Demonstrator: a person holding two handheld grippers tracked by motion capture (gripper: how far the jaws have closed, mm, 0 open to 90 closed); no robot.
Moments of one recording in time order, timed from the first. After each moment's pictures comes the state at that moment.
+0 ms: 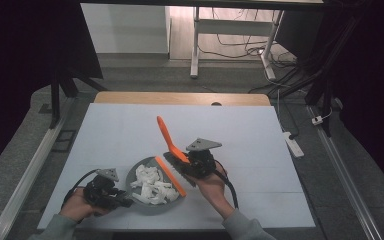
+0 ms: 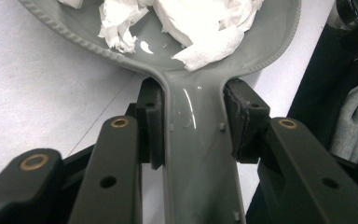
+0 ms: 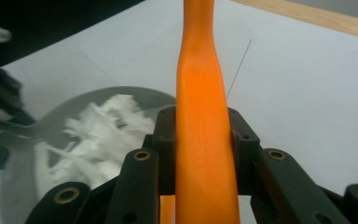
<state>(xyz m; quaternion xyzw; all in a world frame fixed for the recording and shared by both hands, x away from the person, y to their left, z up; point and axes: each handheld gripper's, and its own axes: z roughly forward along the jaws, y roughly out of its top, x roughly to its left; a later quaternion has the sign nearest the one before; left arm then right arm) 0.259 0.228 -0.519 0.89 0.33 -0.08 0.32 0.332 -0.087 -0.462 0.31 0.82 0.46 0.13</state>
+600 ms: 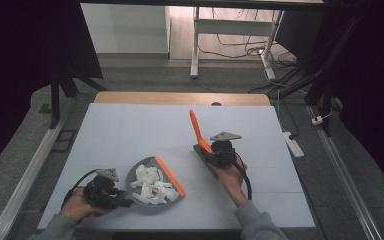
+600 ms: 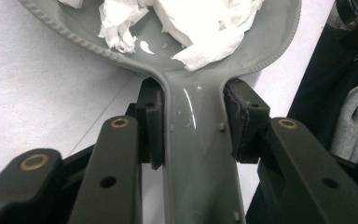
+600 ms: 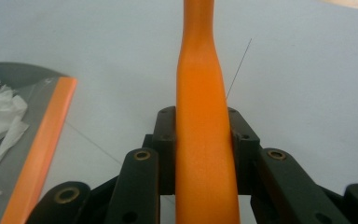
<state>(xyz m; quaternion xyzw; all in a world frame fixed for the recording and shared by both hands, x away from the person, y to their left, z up) 0.259 0.228 -0.519 0.89 0.33 -0.08 0.31 0.376 -0.139 -0.489 0.40 0.81 0.39 0.17</state>
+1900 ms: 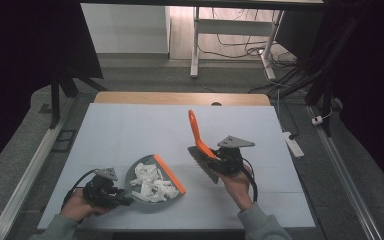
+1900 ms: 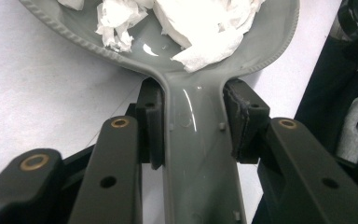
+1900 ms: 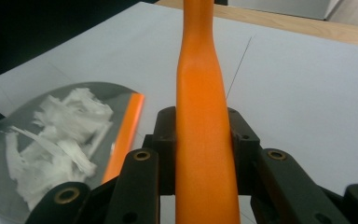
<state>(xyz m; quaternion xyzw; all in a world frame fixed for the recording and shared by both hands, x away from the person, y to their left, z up) 0.259 0.231 -0.520 0.88 0.34 -0.06 0.33 0.340 -0.162 -0.460 0.36 0.79 0.48 0.14</state>
